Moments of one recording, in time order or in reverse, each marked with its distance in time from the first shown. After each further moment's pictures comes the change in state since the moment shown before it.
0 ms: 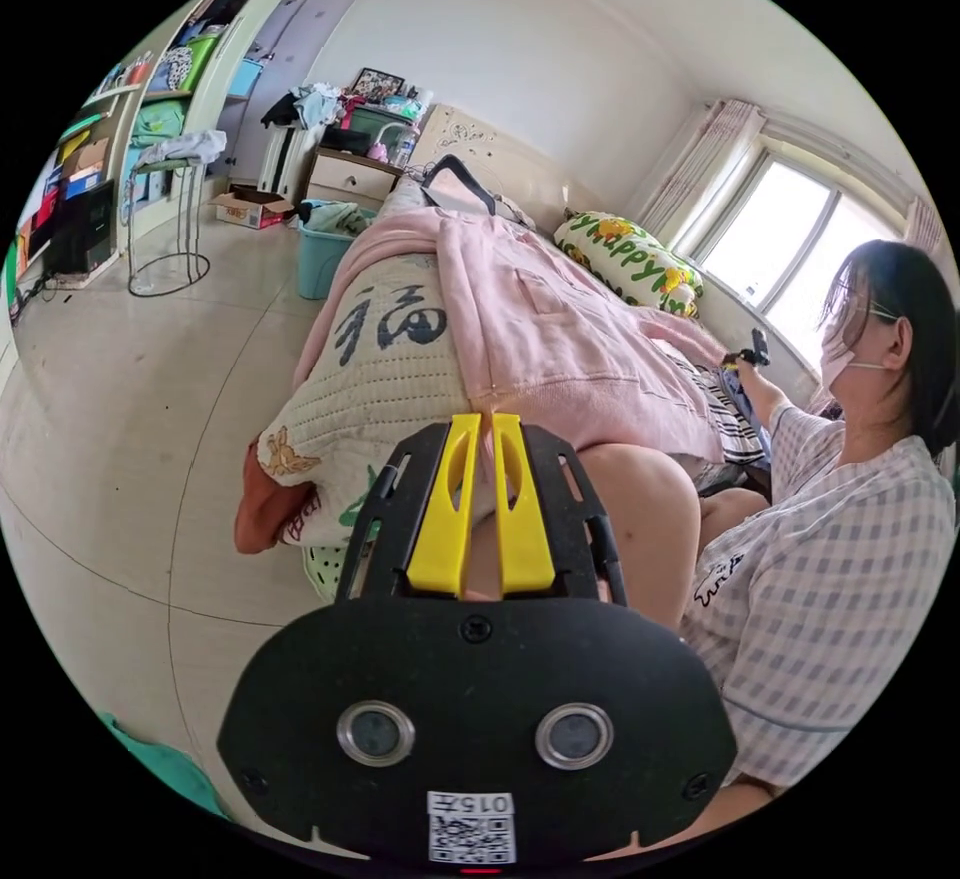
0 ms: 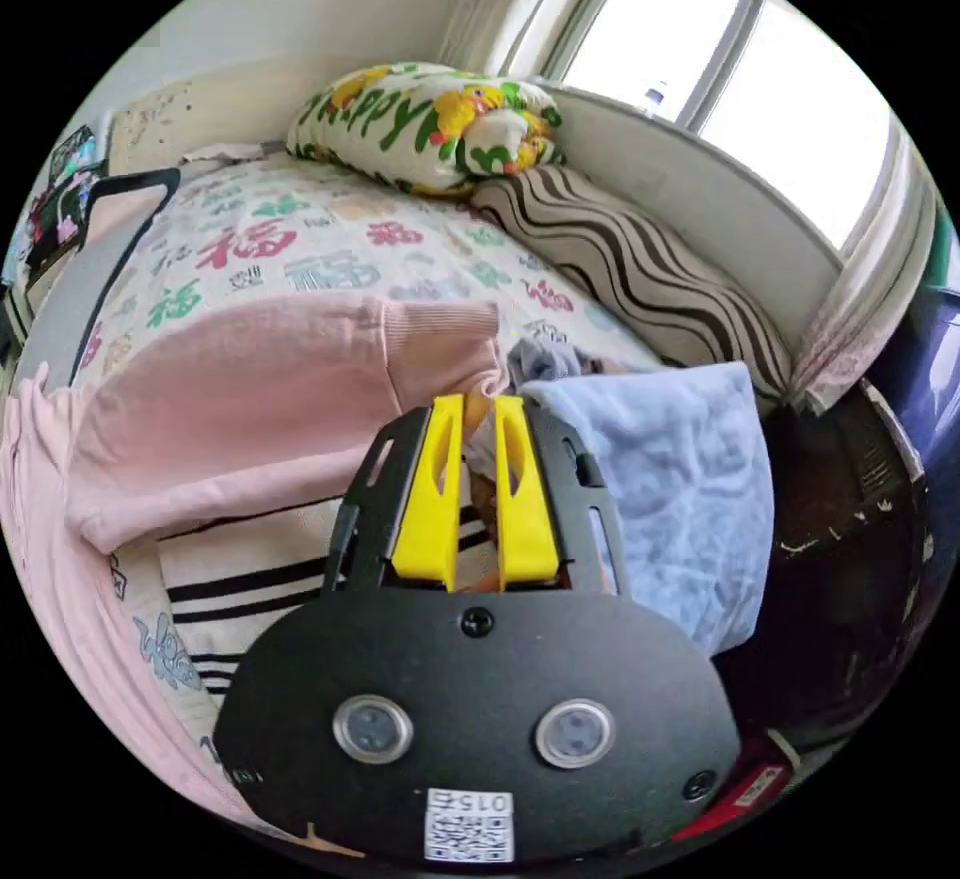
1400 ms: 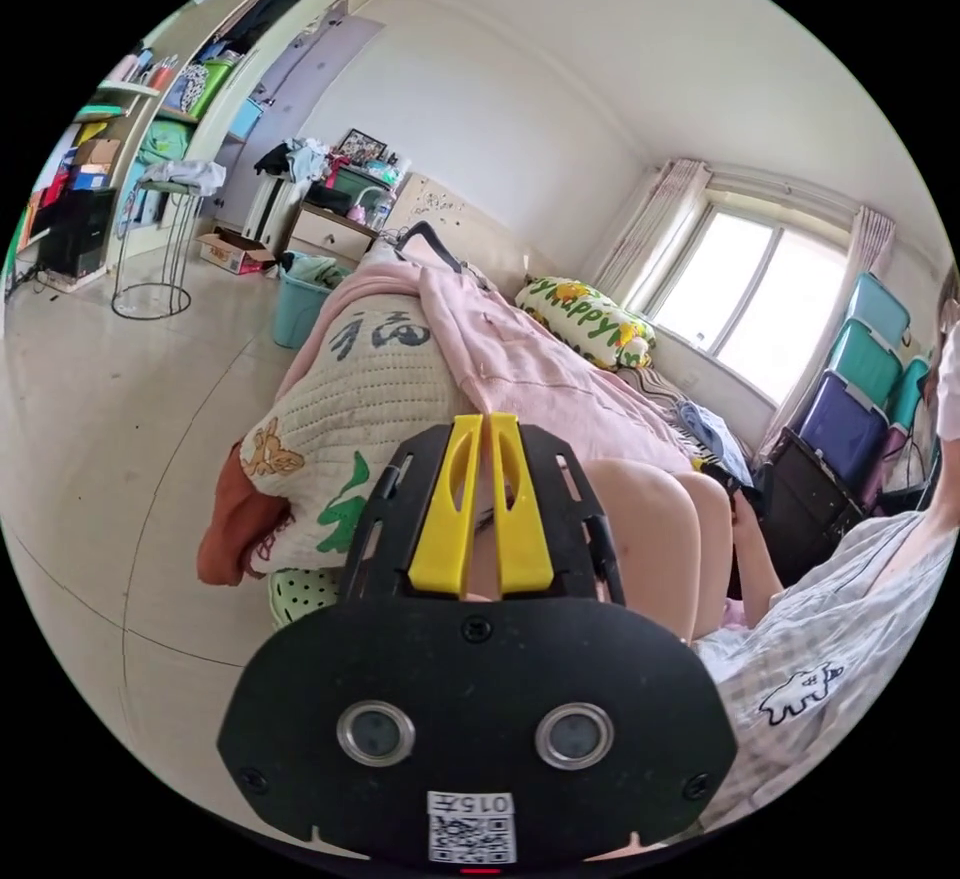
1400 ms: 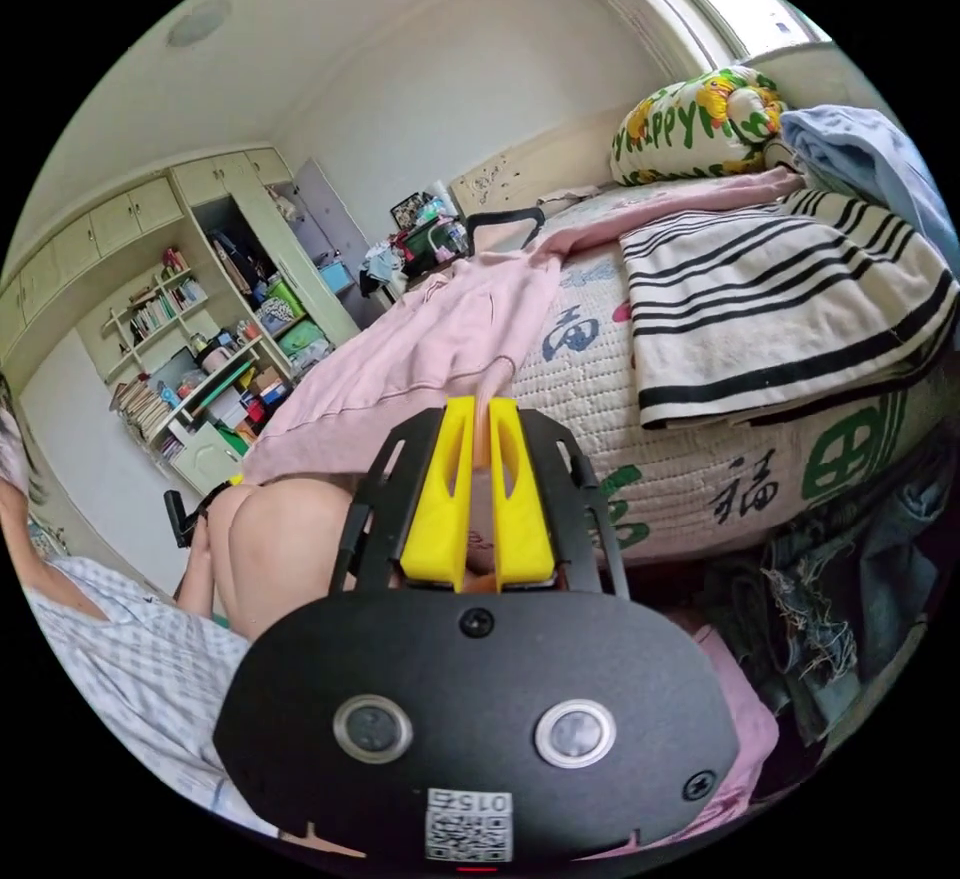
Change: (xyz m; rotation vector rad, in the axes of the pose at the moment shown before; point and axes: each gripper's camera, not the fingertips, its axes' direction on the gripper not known) left arm 0.017 0.093 -0.030 0.223 0.111 0.027; right arm 0.033 0.484 -0.073 0.223 -1.117 -0.145
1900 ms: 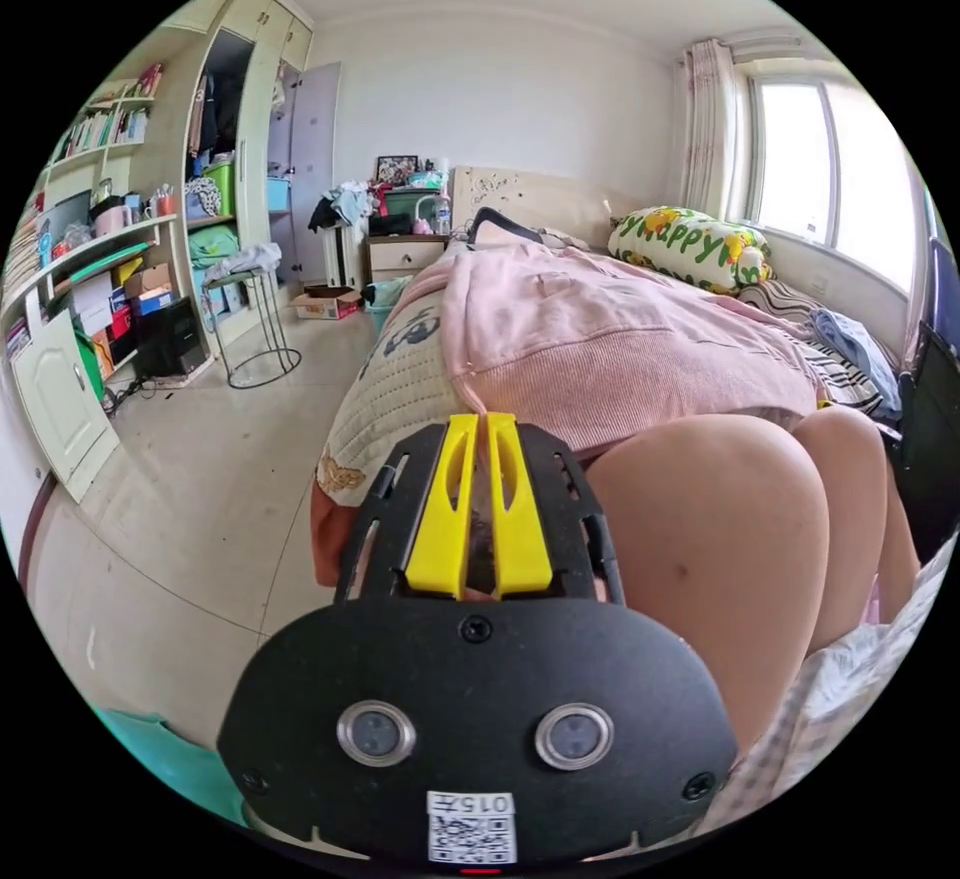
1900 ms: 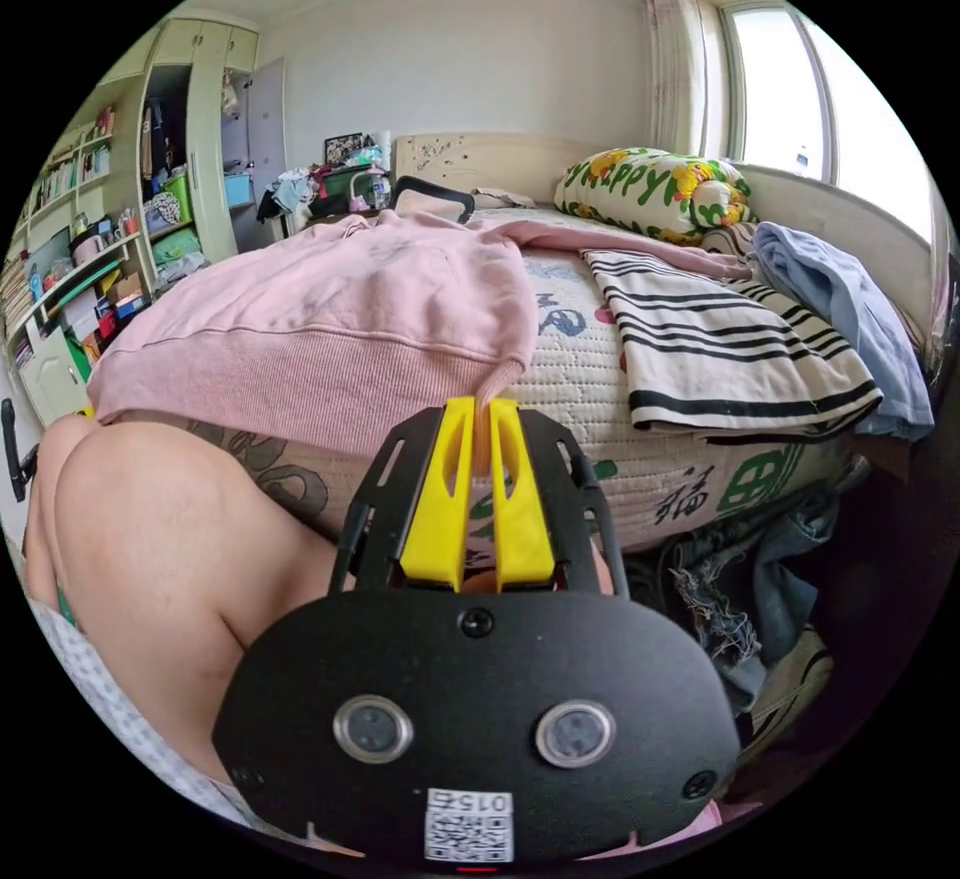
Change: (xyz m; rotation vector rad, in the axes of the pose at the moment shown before) left arm 0.109 0.024 0.054 -0.078 -0.477 0.223; right arm -0.079 0.038 0.098 -0.034 0.497 -0.207
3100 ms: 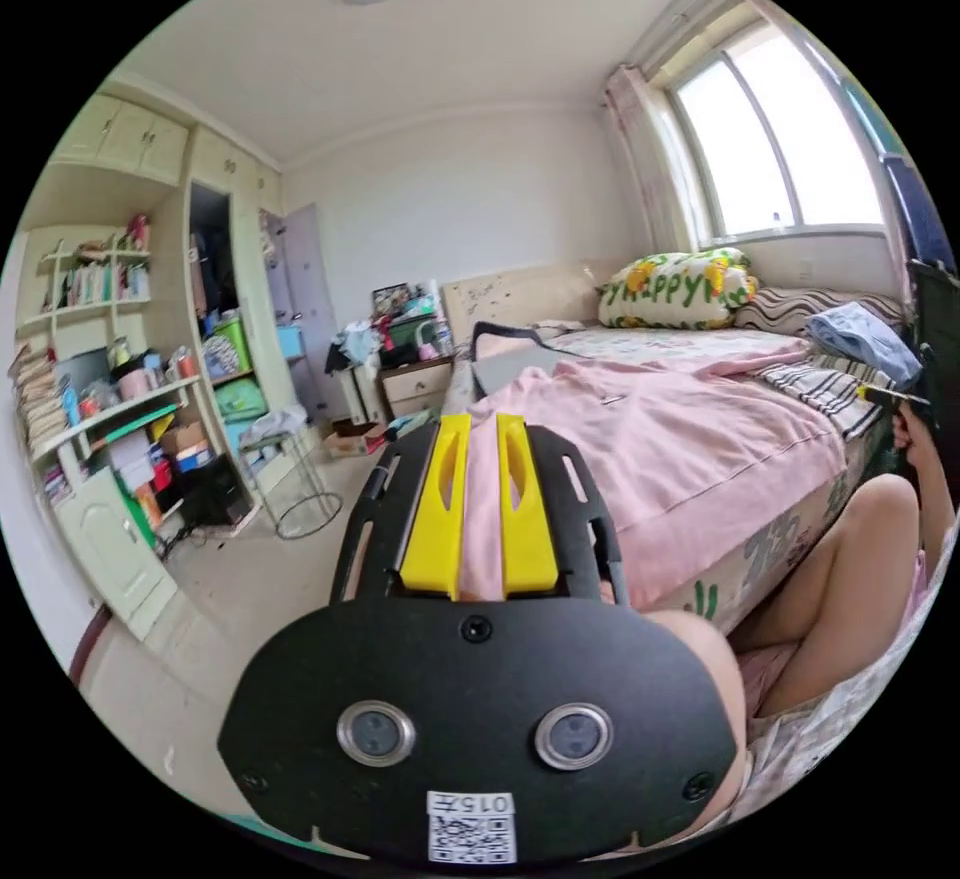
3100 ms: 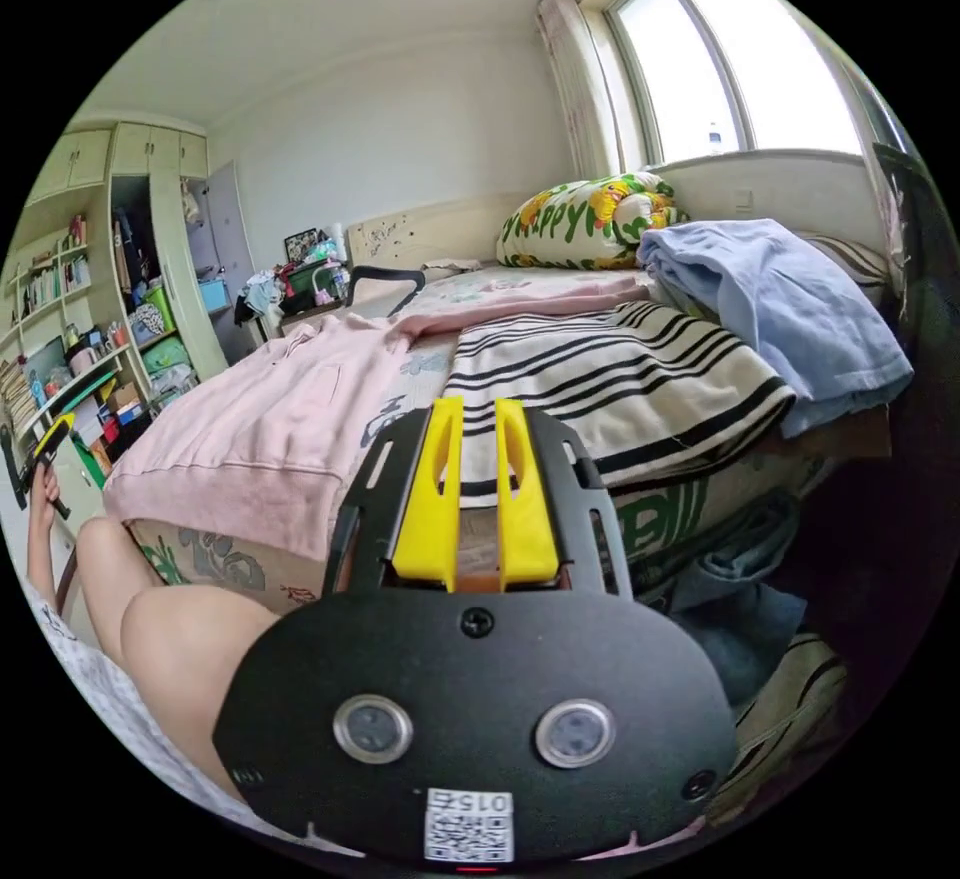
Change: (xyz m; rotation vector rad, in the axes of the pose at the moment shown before) left arm 0.083 -0.134 -0.055 0.294 -0.125 0.237; right arm 0.147 -0.086 -0.045 0.179 -0.034 0.195
